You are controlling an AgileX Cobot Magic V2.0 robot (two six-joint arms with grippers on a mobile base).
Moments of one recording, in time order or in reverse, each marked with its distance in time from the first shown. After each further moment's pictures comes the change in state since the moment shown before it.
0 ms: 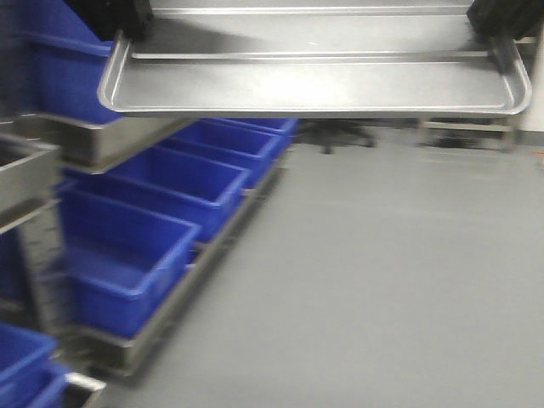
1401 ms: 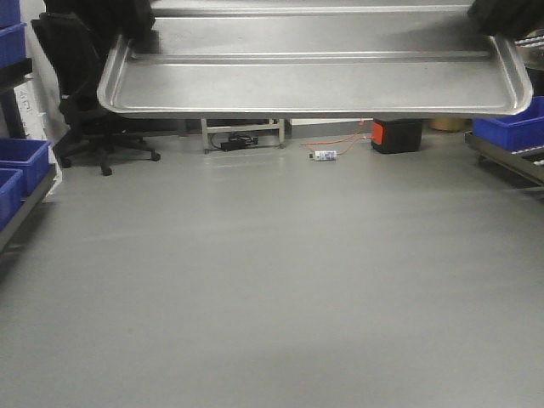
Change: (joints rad) left arm 0.000 0.000 0.000 0.000 0.001 0.000; right arm 0.000 -0.001 0.000 0.000 0.002 0.000
